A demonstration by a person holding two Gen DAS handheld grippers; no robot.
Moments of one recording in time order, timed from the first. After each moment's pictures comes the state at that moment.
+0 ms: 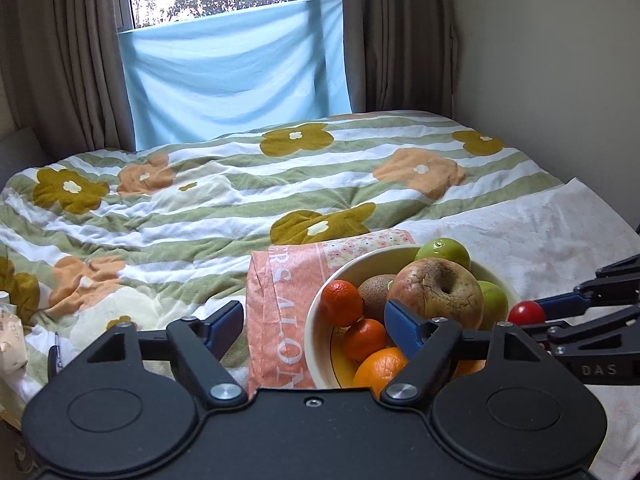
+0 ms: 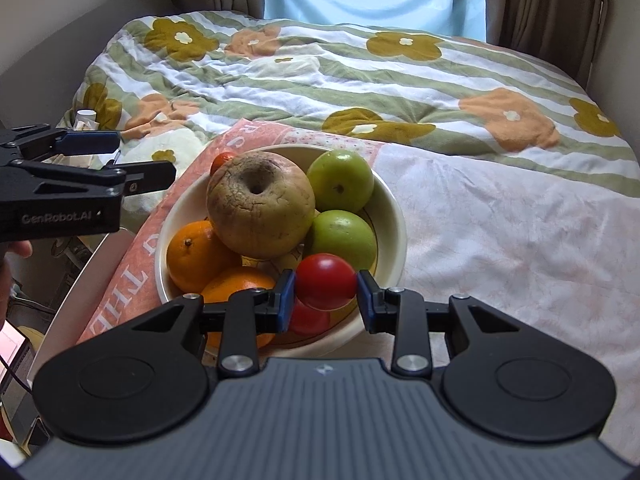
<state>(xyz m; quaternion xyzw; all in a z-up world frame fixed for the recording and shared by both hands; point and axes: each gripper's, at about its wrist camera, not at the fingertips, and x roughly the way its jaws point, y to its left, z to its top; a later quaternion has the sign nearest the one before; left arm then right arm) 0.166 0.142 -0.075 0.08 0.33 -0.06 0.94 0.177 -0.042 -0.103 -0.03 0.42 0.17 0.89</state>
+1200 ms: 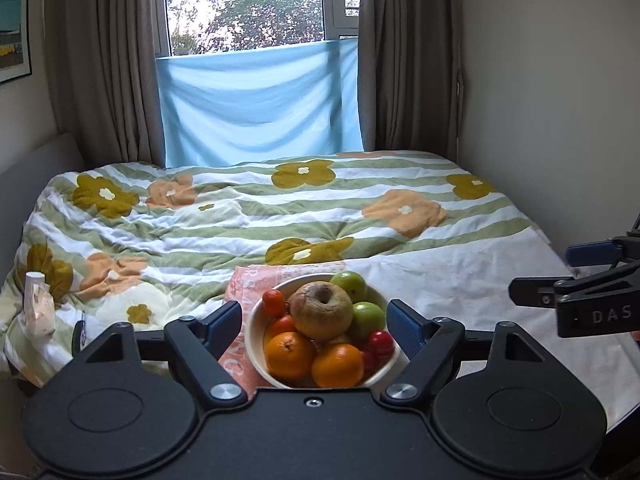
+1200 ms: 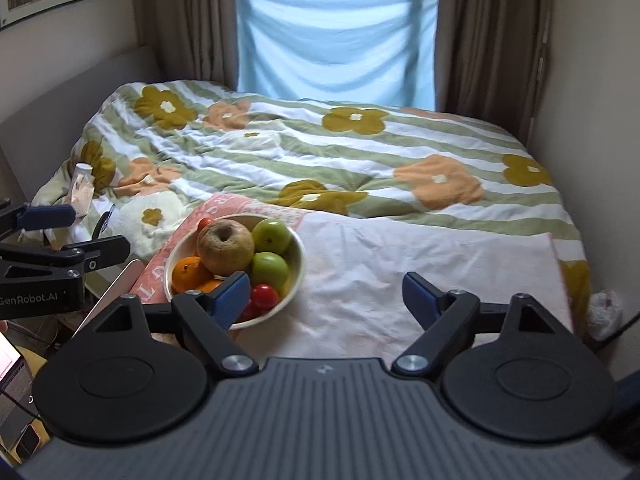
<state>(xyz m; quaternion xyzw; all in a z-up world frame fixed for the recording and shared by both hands) 0.040 0.058 0.019 0.04 0.30 -0.02 0.95 0.070 -0.149 0.021 -0.02 0.33 0.12 0.94</state>
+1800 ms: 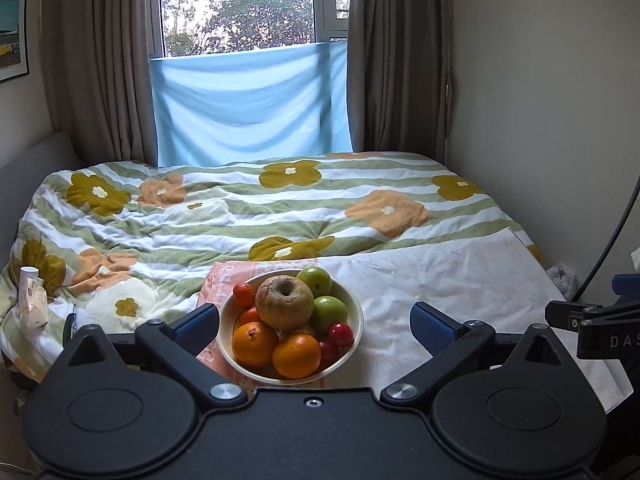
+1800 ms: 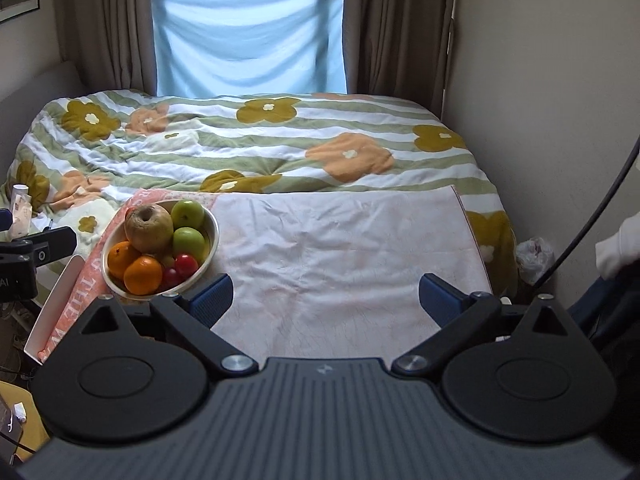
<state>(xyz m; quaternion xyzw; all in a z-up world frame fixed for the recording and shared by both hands) 0.018 0.024 0.022 0.04 0.30 -0.03 0.95 0.019 -0.201 0.015 0.00 0.35 0.00 0.94</state>
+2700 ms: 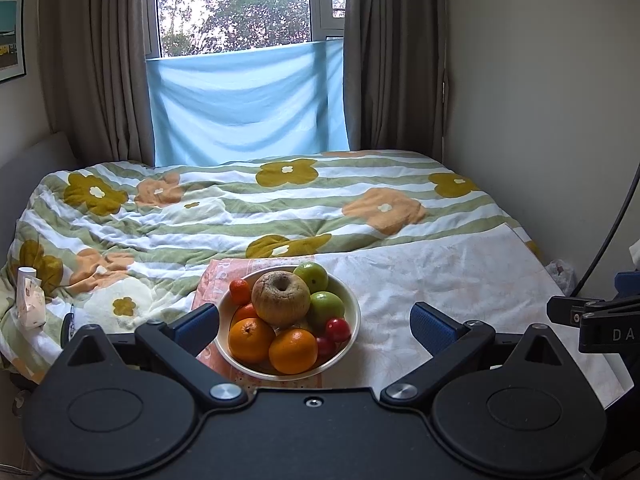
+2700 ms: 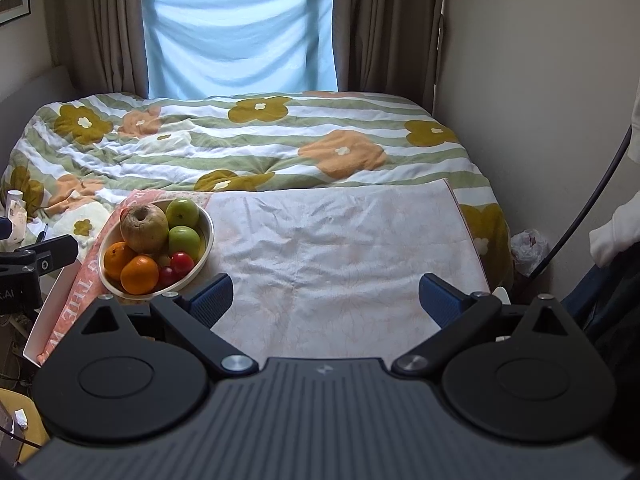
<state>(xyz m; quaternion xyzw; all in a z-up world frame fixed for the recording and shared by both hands) 0.017 0.024 0.019 0.04 0.30 -0.03 0.95 0.017 -0.202 0.014 0.00 0.35 -0.01 0.94</state>
